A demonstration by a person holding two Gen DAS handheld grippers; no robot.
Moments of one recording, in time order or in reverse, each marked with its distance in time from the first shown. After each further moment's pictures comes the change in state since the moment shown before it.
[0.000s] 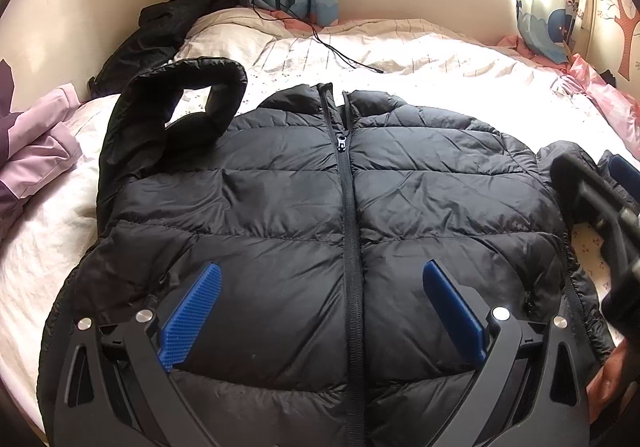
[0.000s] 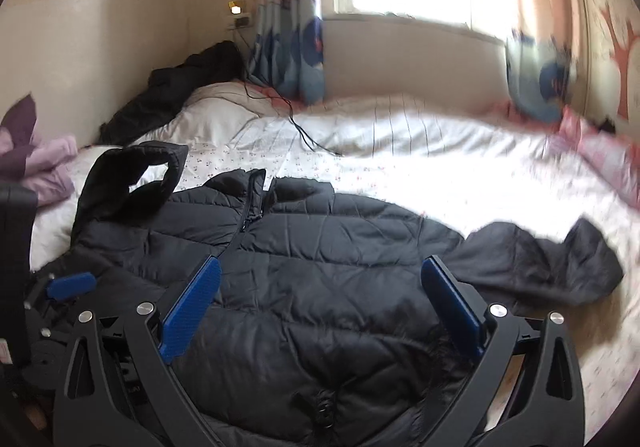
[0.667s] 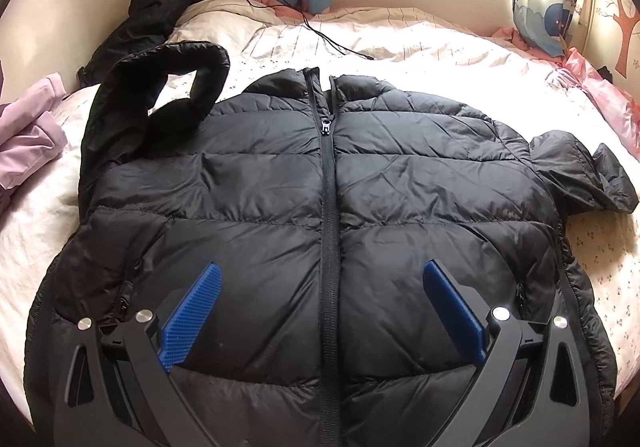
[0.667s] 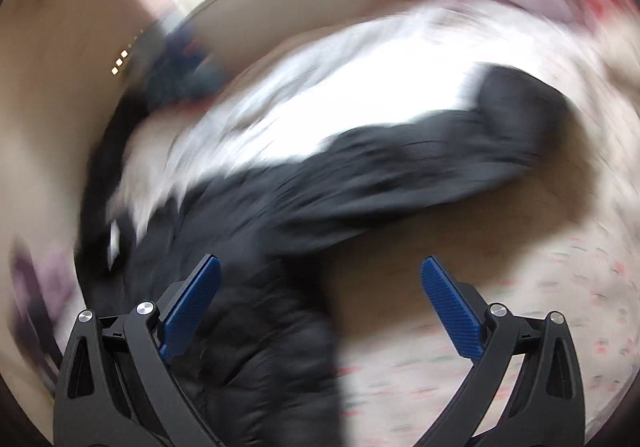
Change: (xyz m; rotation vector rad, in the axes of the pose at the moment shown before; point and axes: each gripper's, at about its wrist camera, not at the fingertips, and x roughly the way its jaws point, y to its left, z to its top) left arm 0.010 -0.012 -0.006 0.002 0.041 -0.025; right arm -0.048 -0.256 -0.055 0.665 0.156 0.024
